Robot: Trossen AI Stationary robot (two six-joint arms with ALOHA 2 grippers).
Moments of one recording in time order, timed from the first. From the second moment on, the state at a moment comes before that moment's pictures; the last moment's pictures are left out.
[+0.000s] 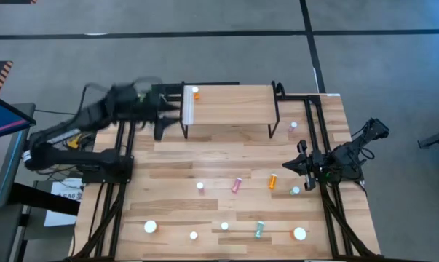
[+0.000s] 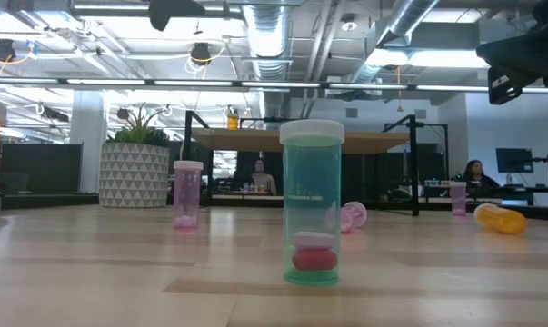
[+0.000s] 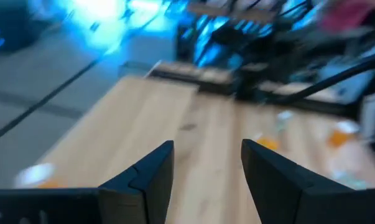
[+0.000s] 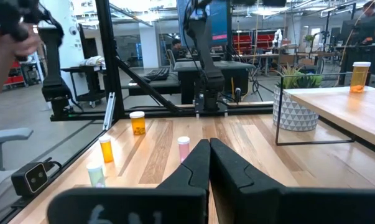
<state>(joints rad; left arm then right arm) 0.36 0.88 1.00 -0.39 0.19 -0.03 0.60 0.01 0.00 0.09 0.58 0.02</state>
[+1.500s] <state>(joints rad) -0.07 0.92 0.50 0.37 -0.17 0.11 0.60 0.01 0.00 0.09 0.58 0.02</state>
